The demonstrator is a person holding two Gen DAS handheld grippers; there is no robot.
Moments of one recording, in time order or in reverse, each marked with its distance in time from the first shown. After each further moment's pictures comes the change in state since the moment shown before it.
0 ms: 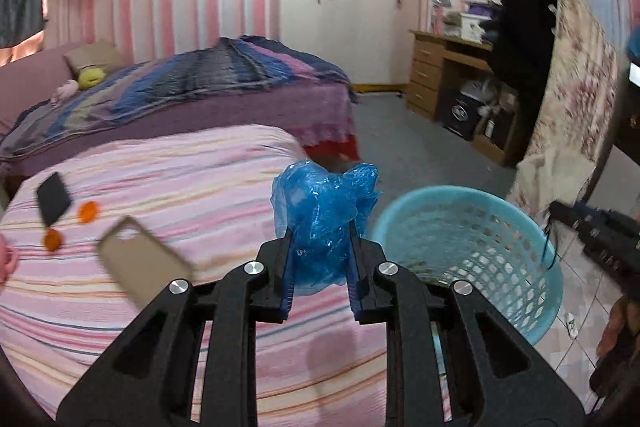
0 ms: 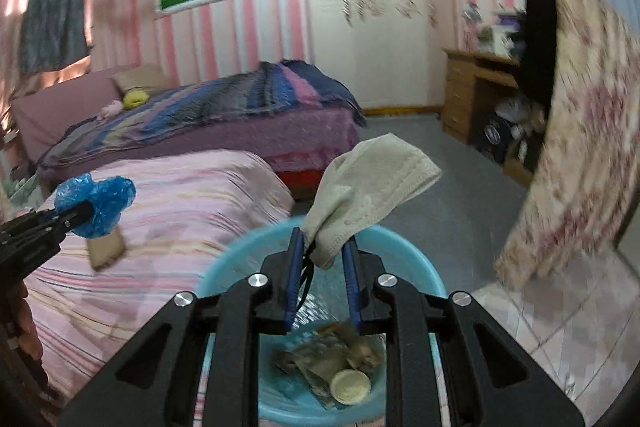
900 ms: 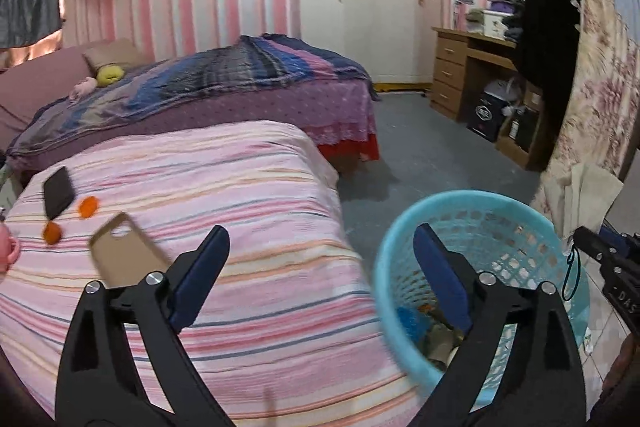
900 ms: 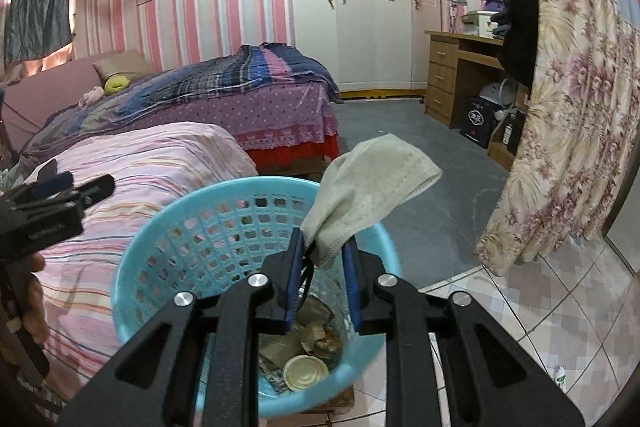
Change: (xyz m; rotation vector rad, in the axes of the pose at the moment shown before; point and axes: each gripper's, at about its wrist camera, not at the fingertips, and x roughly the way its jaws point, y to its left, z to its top) left arm 0.019 0.006 0.009 -0.023 -0.021 0.128; right arm 0.022 -0.033 -0.031 -0.023 0.004 -0.012
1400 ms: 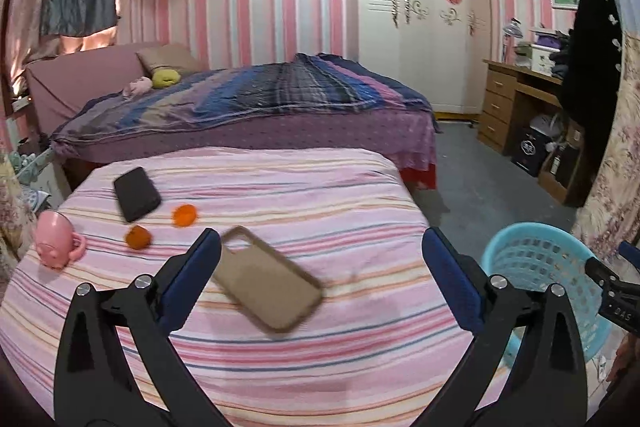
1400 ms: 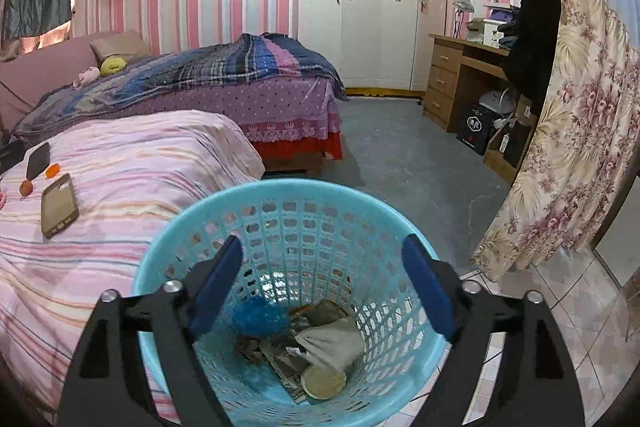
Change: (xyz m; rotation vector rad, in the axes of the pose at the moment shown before) left arm -0.048 0.100 0.010 -0.089 -0.071 0.147; right arm -0.002 0.050 0.009 -0.032 0.002 -0.067
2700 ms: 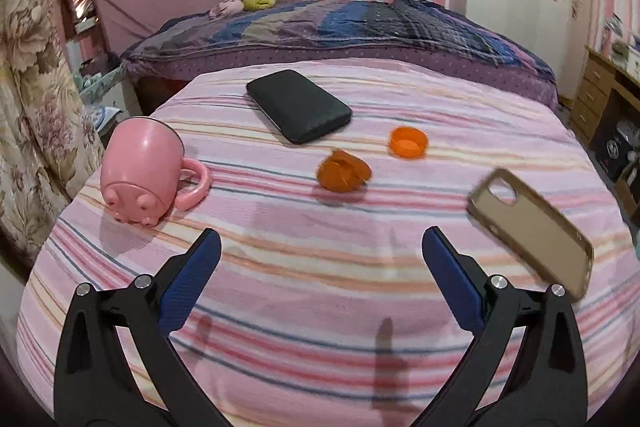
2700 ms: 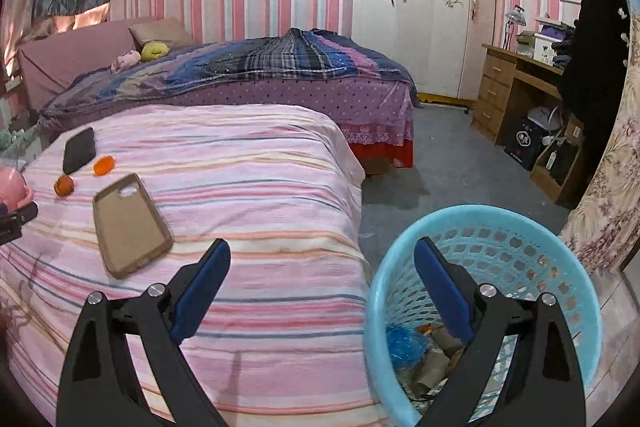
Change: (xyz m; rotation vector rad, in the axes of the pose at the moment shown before) left arm 0.078 0.227 -0.053 -0.170 0.232 0.256; right arm 0.036 0.167 0.019 -0.052 0.043 0.148
